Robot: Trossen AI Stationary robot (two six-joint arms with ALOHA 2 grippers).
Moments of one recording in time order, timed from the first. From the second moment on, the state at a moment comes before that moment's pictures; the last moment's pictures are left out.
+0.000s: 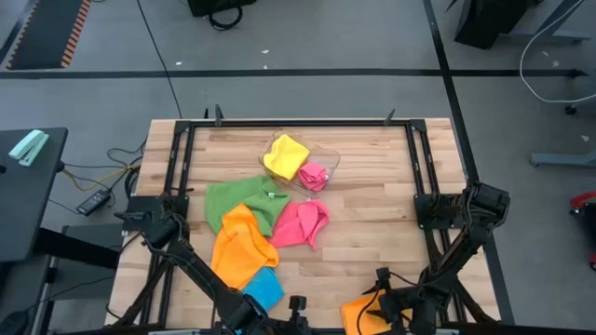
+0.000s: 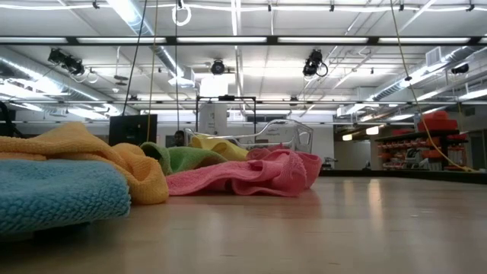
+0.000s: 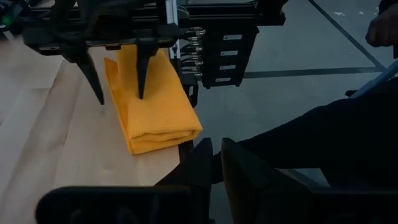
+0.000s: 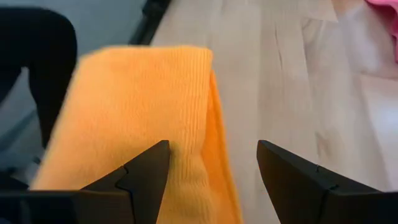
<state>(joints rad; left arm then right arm) -0.78 2.22 1.86 -0.20 -0.51 -0.41 1.13 1.84 0.83 0.00 0.72 0.71</state>
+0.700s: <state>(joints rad) -0.78 2.22 1.86 -0.20 -0.51 -0.41 1.07 1.78 0.91 -0.17 0.65 0.68</state>
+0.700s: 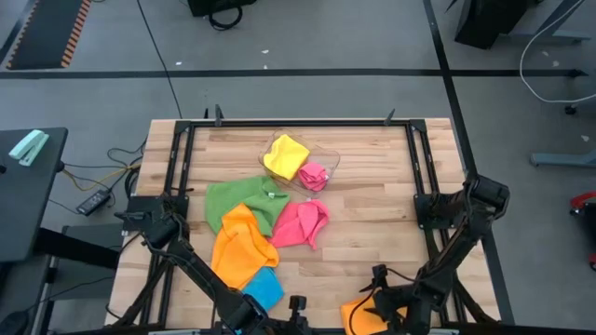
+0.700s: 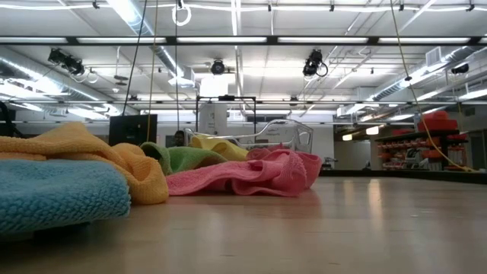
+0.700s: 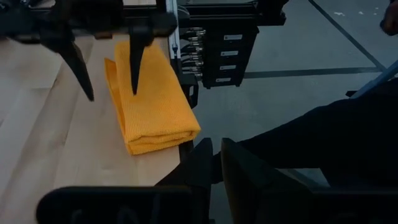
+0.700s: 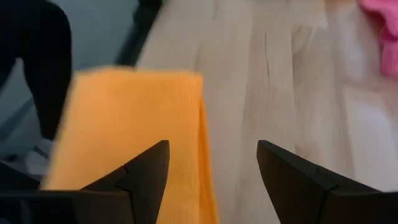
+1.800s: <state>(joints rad) -0.78 2.22 1.86 -0.20 -0.51 -0.41 1.14 1.92 0.99 -0.25 0.60 0.65</state>
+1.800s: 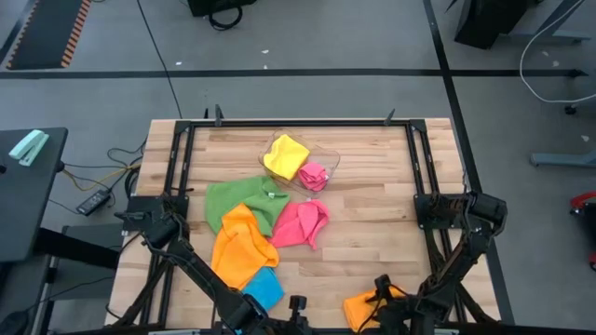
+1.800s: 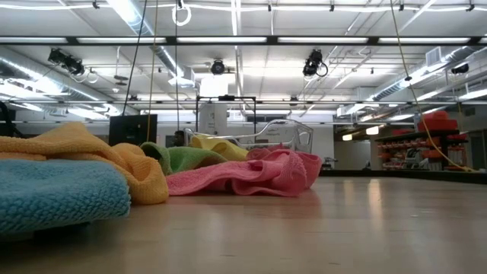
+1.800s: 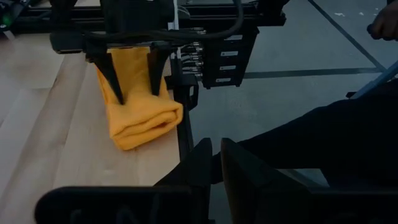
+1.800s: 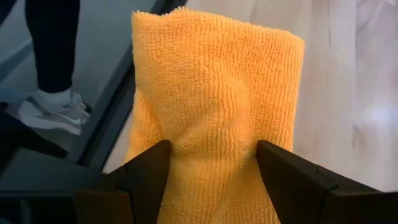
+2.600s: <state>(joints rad) -0.78 2.22 1.86 -0.20 -0.51 -0.41 1.16 1.86 1.09 -0.19 0.54 0.65</state>
